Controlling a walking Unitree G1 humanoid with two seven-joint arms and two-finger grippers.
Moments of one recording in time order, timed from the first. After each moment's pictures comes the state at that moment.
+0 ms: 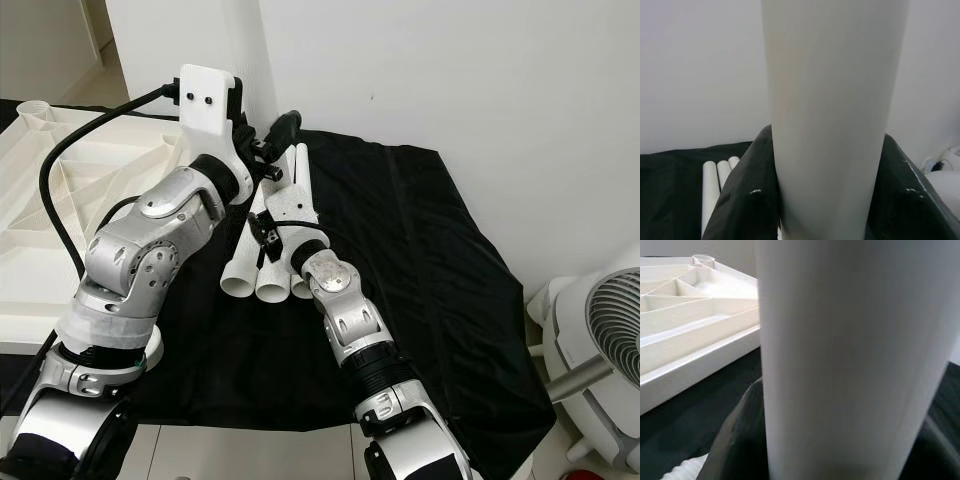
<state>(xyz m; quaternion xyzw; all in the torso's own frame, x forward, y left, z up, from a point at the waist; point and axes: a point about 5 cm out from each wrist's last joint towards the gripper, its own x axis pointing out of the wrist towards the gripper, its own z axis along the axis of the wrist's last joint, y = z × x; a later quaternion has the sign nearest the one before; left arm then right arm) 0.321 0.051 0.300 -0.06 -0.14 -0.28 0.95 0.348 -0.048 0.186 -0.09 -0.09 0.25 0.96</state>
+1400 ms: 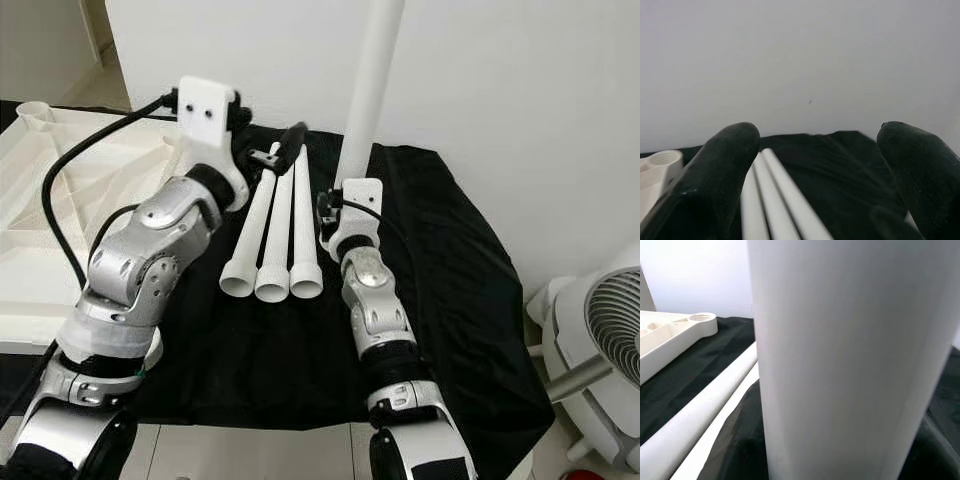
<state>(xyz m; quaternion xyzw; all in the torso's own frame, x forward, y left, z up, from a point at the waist) 0.327 0.072 0.276 -0.01 -0.14 -0.22 0.97 0.357 -0.109 0.180 0.01 -0.09 0.05 0.99</state>
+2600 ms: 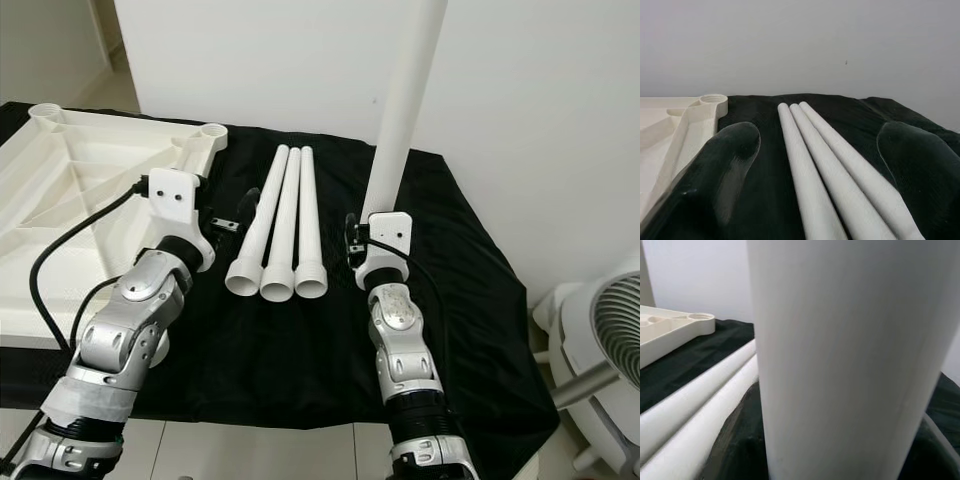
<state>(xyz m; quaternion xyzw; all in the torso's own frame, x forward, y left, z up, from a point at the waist) 0.312 0.094 0.207 -0.01 -0.10 -0.18 0.98 0.325 -0.141 0.159 -0.03 -0.12 0.03 0.99</state>
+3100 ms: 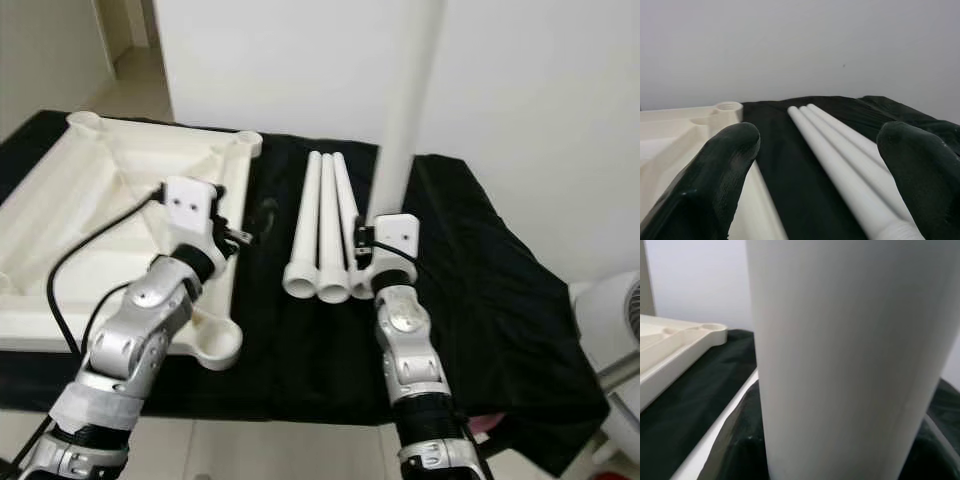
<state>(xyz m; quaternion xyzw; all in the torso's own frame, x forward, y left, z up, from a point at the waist) 0.311 0.092 0.205 0.00 -0.10 -0.19 0.98 0.324 -0.145 0.159 -0.03 -0.12 0.02 0.99</state>
